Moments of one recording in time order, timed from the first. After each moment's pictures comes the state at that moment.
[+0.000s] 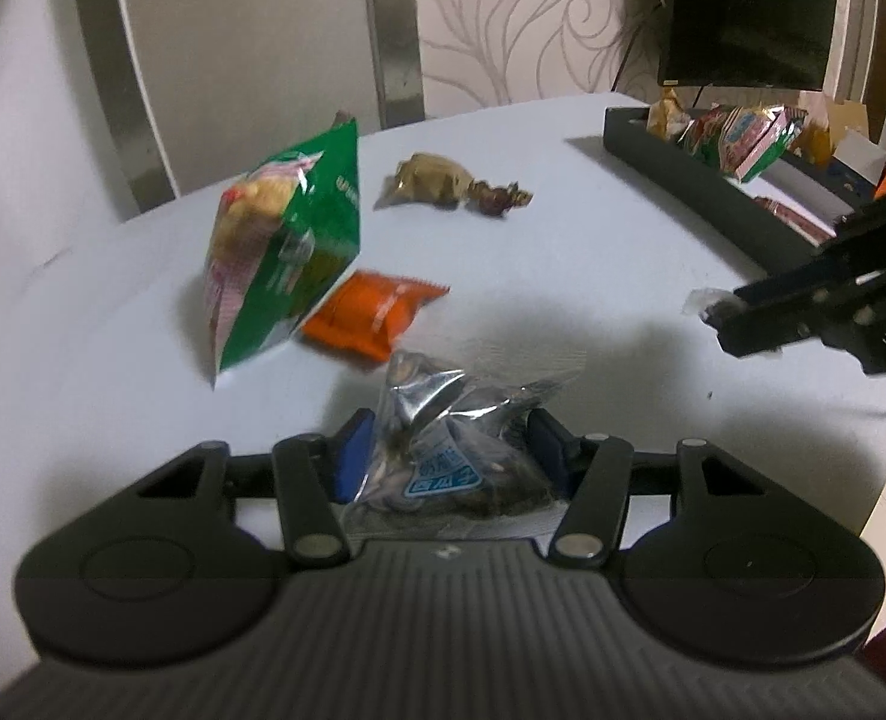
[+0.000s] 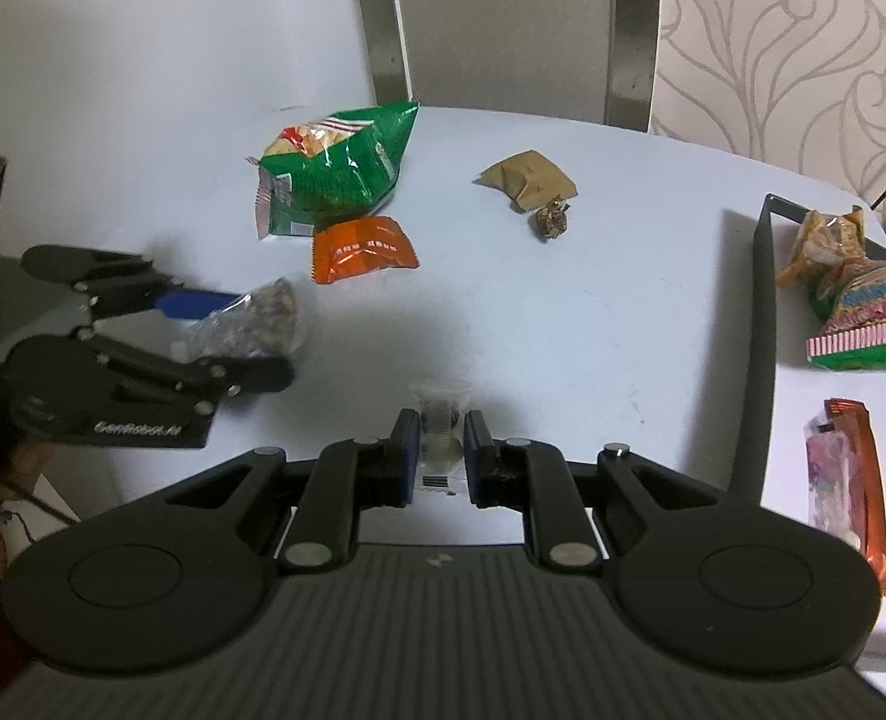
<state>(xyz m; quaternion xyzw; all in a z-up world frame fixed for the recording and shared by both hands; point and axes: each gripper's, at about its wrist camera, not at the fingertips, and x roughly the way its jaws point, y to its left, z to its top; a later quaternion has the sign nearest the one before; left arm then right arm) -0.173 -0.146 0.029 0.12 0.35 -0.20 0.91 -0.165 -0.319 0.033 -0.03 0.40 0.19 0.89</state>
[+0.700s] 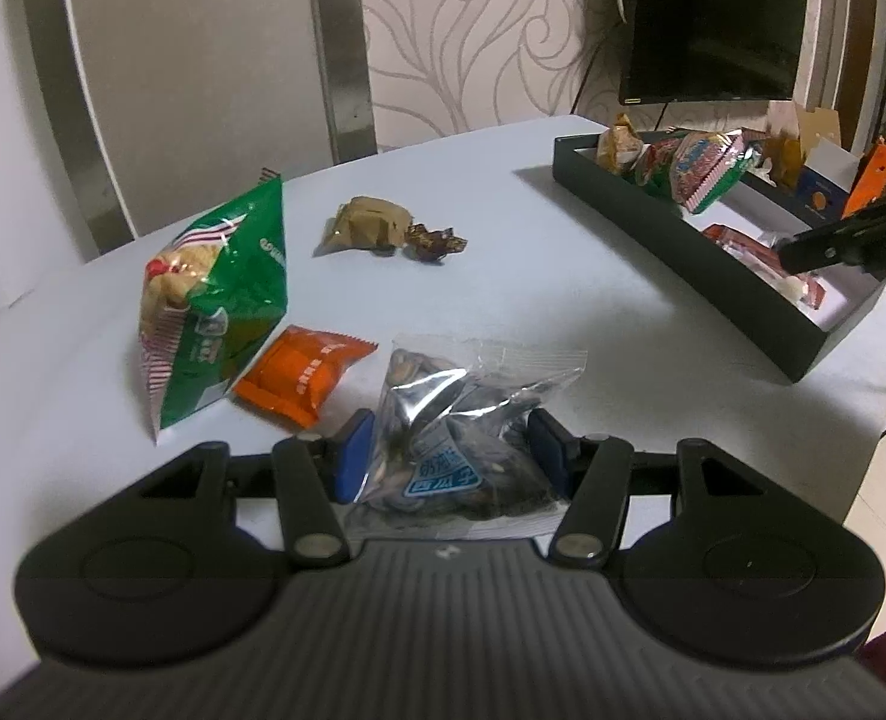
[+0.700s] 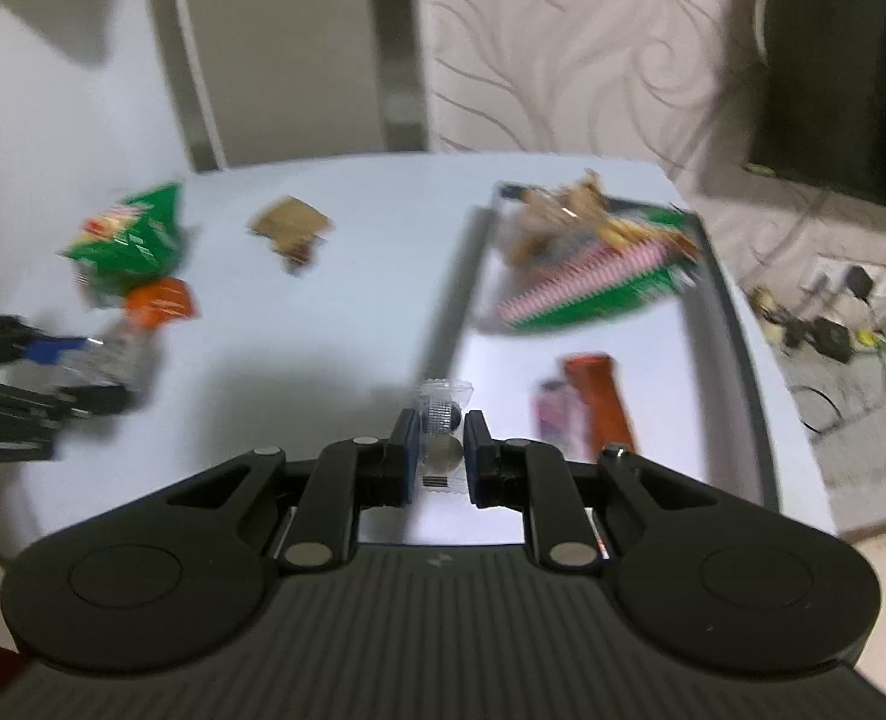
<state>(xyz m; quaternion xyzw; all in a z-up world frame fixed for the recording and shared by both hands) -0.174 -0.177 0.041 0.12 0.34 -0.23 0.91 -0.182 -0.437 0.049 0.01 0.38 0.04 0.92</state>
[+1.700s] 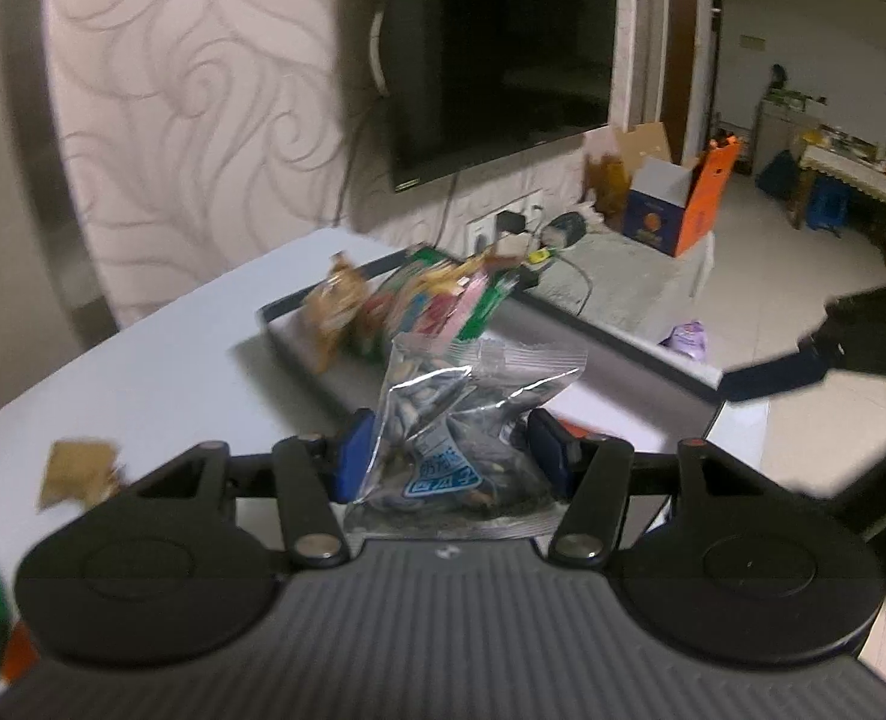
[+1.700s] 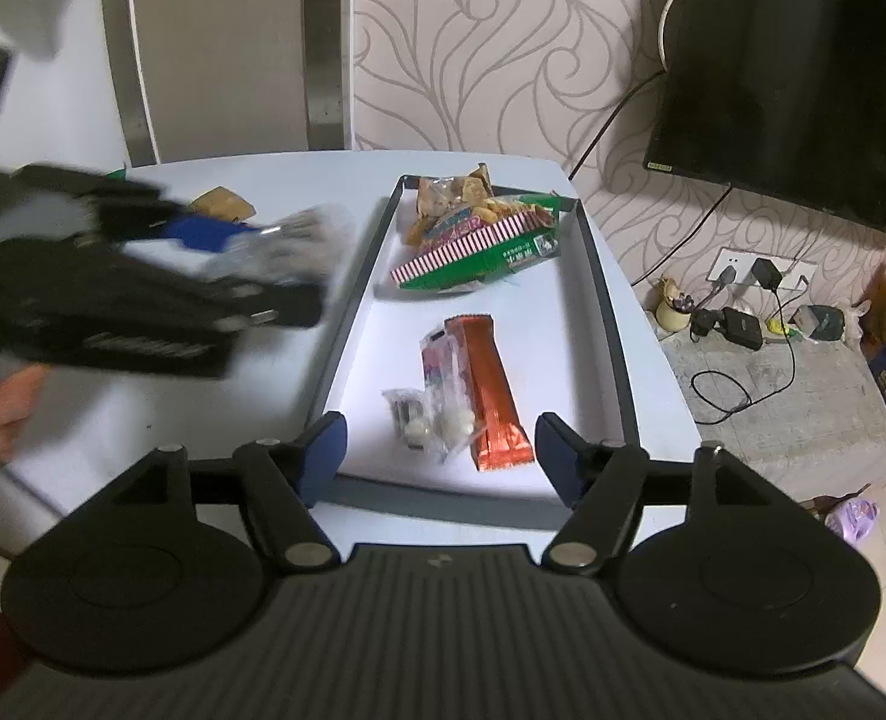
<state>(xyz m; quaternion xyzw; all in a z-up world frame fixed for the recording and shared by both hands) -0.148 -0.346 0.069 0.14 0.26 -0.41 0.86 -0.244 -0.452 0.069 -0.01 0.38 -0.03 0.93</state>
